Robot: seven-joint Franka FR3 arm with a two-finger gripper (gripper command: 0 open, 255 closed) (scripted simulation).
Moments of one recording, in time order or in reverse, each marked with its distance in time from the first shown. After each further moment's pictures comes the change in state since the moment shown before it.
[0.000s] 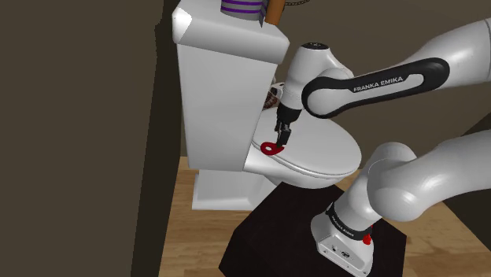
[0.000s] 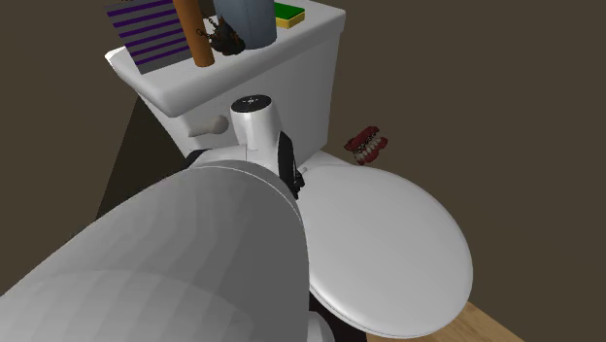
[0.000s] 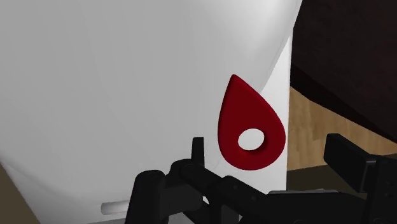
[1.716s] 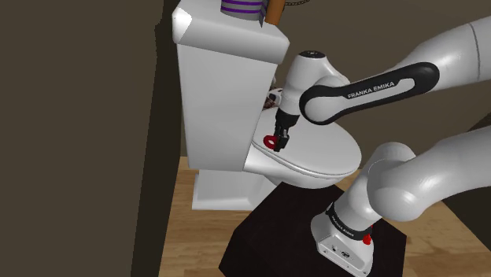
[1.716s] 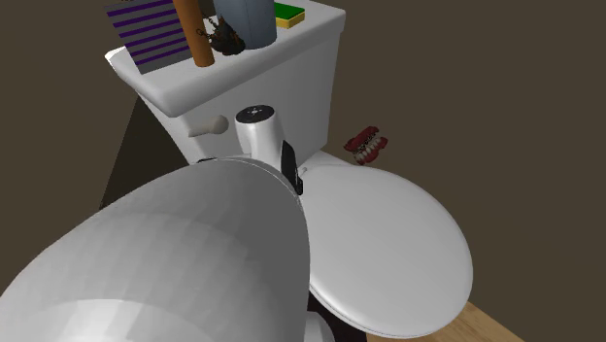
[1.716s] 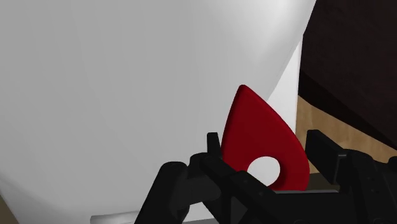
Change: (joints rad) arm -0.004 0.040 -0.015 -0.030 -0.017 0.068 -0.019
